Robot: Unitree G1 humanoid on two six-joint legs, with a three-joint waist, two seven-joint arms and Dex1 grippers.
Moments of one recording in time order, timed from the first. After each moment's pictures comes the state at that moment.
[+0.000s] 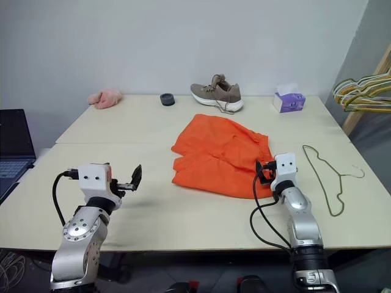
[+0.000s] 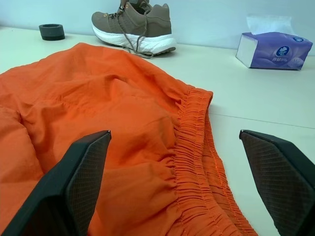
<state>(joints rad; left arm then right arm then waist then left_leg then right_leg) 0.01 0.29 0.24 -0.32 -0.14 0.34 -0.17 -0.26 -0.19 -0.06 0.11 0.09 0.16 0.20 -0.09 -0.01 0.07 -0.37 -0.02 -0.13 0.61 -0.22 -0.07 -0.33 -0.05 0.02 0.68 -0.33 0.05</state>
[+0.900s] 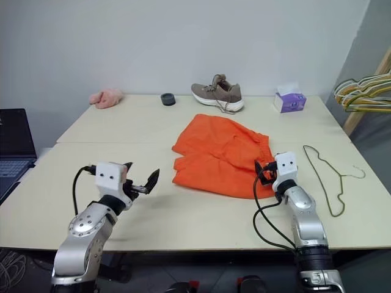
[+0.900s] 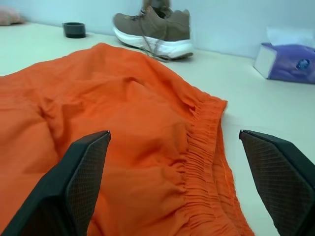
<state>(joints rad) -0.05 0.35 0.16 -0.29 -0.22 0.42 -0.36 -0.25 -0.26 -0.03 0.06 0.10 0.15 0.34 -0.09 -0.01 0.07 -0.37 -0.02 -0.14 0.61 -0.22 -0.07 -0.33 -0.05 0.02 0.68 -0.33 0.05</state>
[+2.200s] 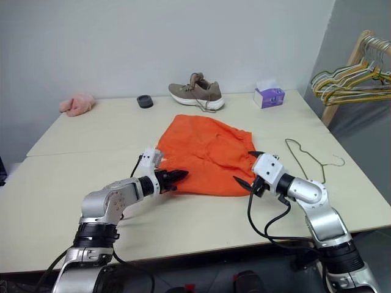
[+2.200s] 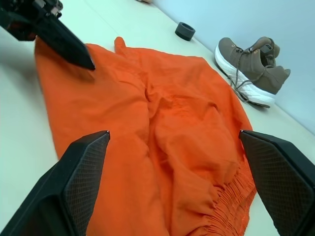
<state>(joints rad) -0.42 0.33 0.16 0.12 -0.43 0.84 -0.58 -0.27 -0.54 0.14 -0.19 0.07 0.16 0.71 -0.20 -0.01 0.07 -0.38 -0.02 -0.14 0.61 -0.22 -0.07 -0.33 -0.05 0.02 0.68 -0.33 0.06</state>
